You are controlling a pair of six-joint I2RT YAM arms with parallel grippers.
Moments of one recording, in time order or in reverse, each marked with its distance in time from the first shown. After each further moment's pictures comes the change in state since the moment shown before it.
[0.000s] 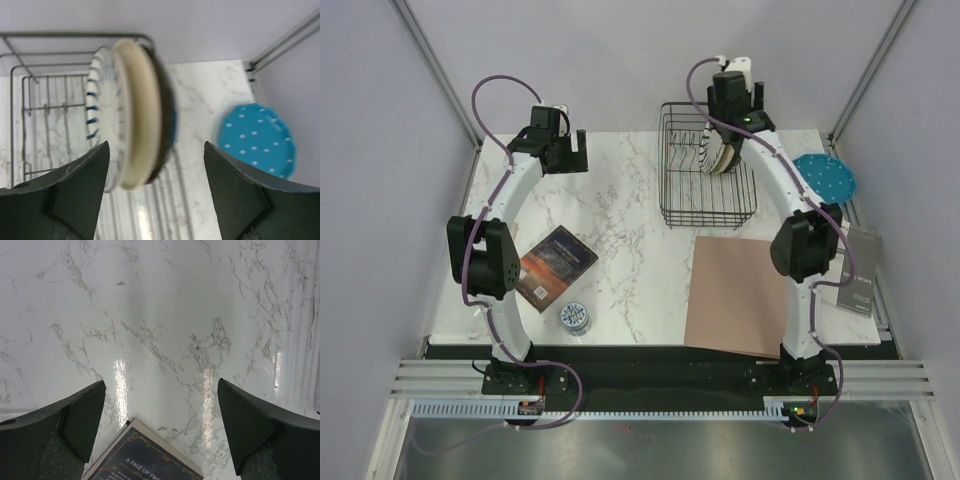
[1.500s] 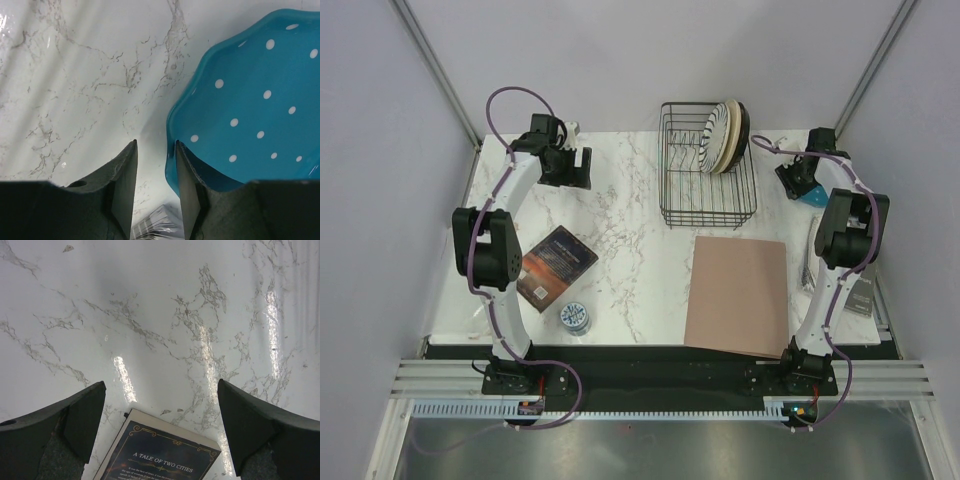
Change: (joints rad) left arm 0.039 0.080 0.013 -0.101 0.227 0.170; right arm -0.533 0.035 -0.438 -0.078 -0.771 -0.791
